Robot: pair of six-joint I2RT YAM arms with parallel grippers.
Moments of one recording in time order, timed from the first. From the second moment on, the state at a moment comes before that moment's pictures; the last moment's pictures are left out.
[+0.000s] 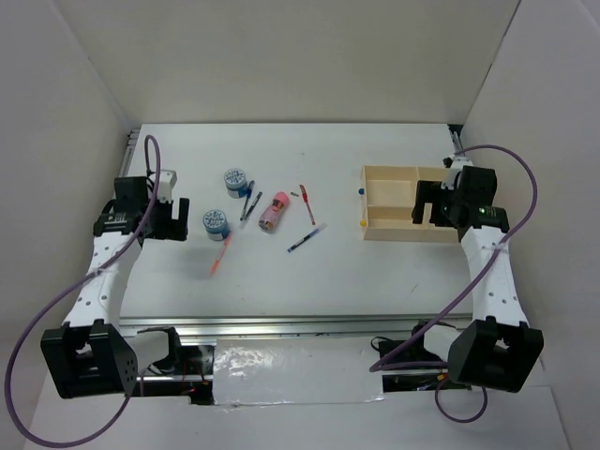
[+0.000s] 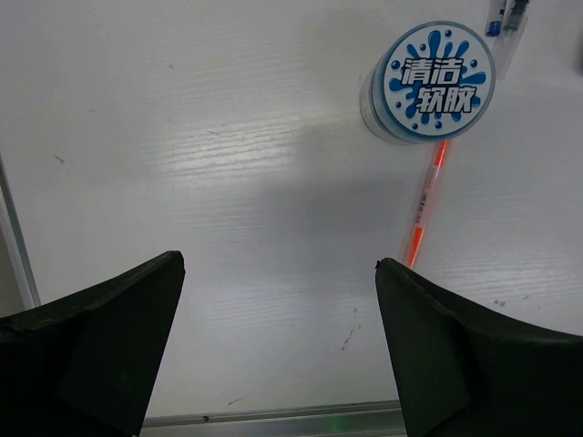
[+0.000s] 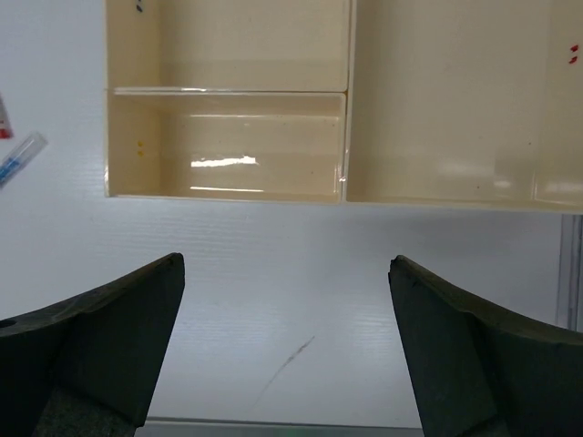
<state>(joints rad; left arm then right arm) 0.13 1.15 0.95 -0.68 0.10 0.18 -0.21 1.14 1.03 -0.66 -0.16 -0.06</state>
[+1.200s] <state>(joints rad) 0.54 1.29 1.06 -0.66 0.53 0.15 0.89 2.22 2.24 -0.61 -0.07 -0.03</state>
